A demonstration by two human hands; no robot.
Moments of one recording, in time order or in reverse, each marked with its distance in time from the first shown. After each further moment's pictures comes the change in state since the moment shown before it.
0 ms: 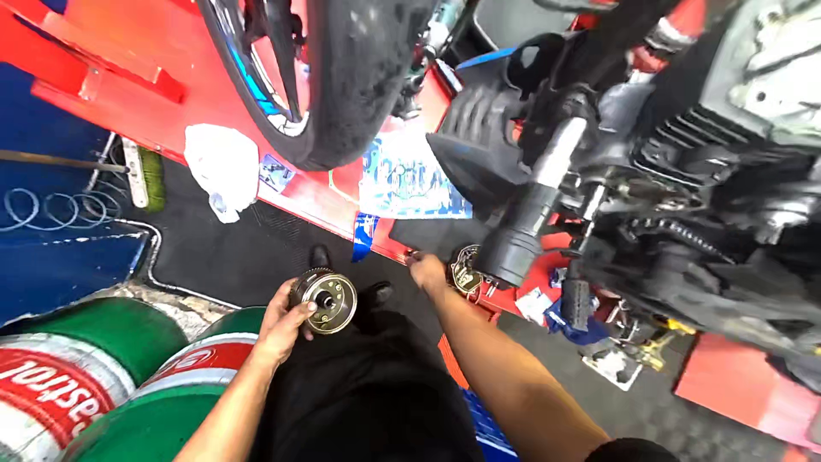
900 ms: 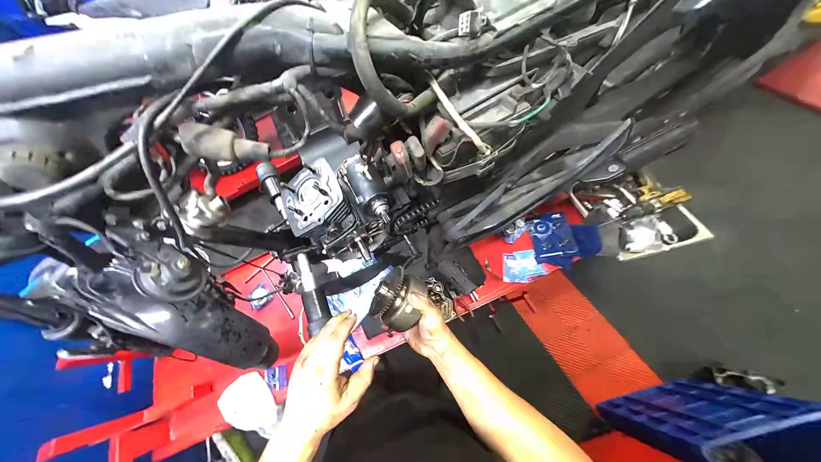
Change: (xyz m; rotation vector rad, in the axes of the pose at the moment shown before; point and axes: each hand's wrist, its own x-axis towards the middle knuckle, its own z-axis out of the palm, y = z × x) left_hand -0.069 0.182 0.275 1.278 -0.602 1.507; right_hand -0.155 0.077 -0.130 2.235 0.040 -0.722
